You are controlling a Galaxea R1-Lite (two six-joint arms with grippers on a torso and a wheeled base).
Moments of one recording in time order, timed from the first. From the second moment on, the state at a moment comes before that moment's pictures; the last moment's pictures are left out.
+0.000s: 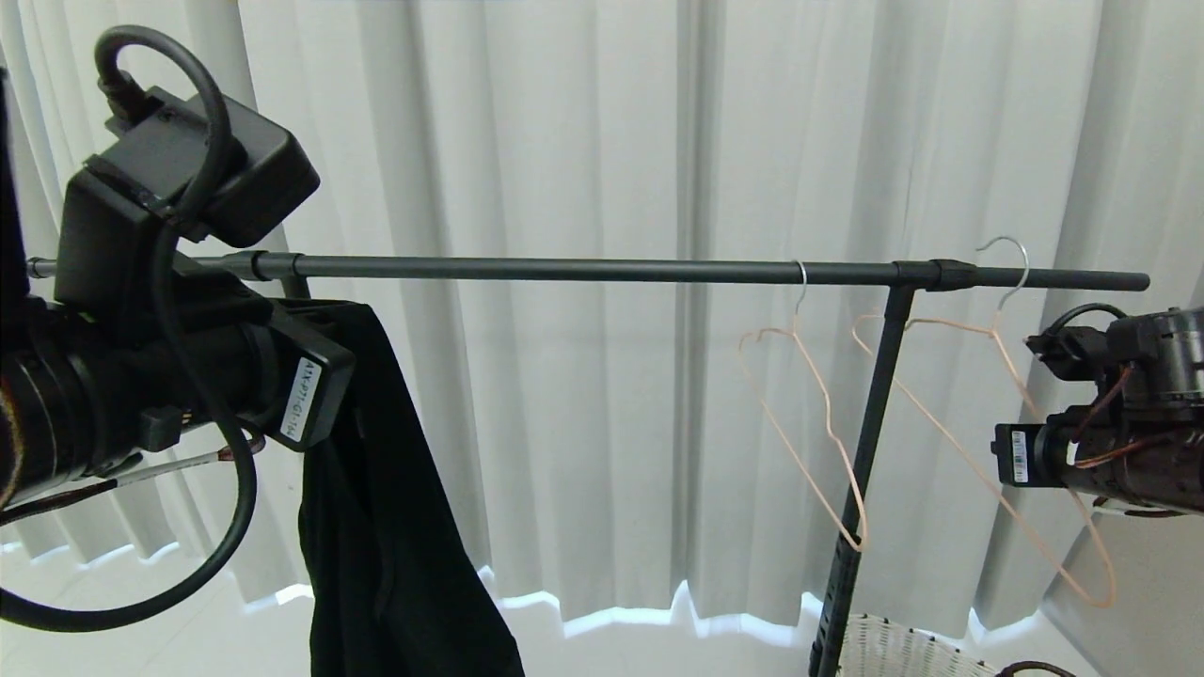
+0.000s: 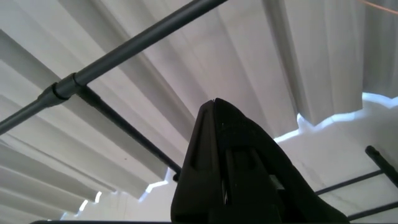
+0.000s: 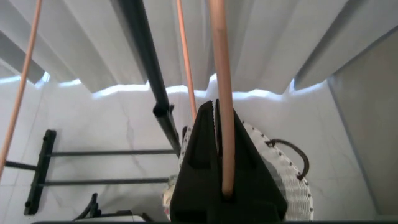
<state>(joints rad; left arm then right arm) -0.62 1.26 -1.03 0.10 0.42 0.35 0.17 1.56 -0.76 -0.19 -0.12 0.13</state>
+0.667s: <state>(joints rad) -0.63 1.28 -1.03 0.10 0.41 0.35 0.18 1.28 -0.55 -0.14 -0.12 0.12</state>
